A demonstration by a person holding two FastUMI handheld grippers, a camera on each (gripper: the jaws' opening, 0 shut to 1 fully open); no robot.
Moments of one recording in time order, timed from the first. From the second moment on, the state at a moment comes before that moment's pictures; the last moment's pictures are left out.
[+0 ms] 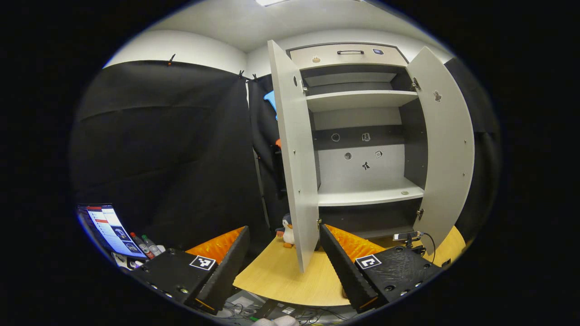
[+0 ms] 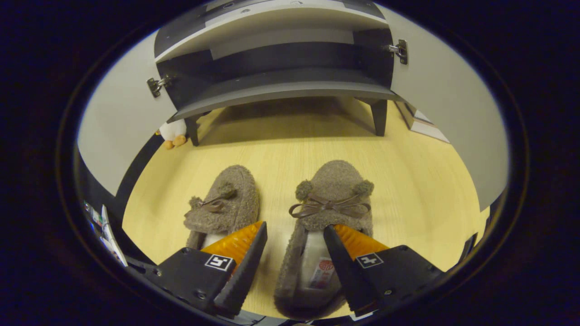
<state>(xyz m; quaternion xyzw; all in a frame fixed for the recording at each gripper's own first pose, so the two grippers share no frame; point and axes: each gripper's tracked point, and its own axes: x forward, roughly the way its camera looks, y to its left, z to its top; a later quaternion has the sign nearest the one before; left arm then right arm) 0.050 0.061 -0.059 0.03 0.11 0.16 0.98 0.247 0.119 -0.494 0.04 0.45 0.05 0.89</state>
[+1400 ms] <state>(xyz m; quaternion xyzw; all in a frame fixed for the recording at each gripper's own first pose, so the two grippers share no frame) 0.049 0.048 -0.051 0.02 0.07 0.11 0.99 0.244 0.094 -0.377 0.01 0.35 0.07 0.93</state>
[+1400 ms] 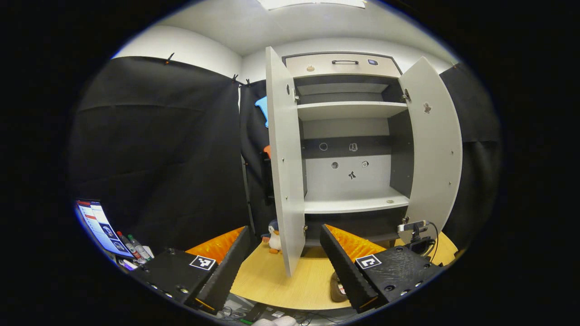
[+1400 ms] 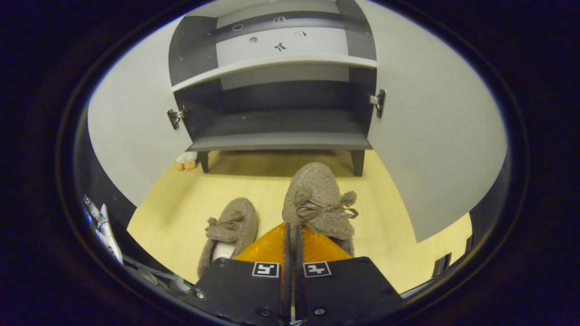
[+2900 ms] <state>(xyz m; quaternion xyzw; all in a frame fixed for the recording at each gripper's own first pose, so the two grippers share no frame) 0.051 0.048 -0.064 0.00 0.08 0.17 0.98 0.575 0.136 -0.156 -0.06 0.25 0.06 0.97</state>
